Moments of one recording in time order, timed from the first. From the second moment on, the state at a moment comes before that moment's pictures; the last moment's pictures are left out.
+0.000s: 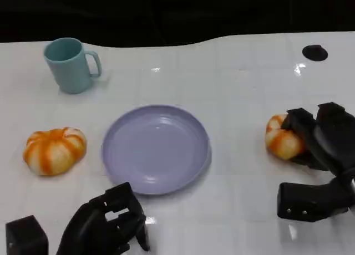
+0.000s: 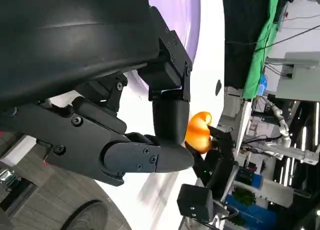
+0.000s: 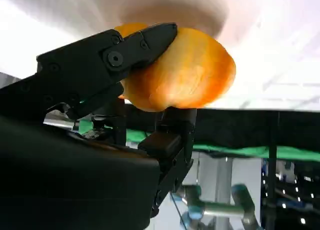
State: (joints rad) left arm 0.03 -0.01 0.05 0.45 -0.33 -0.32 -0.68; right arm -0.66 -0.33 0.57 1.13 -0.88 -0.35 -0.81
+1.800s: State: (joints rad) left arm 0.07 -0.02 0.04 0.40 -0.32 -0.31 -0.67; right arm -0.82 0.03 0.63 1.07 -0.83 -0.47 -0.62
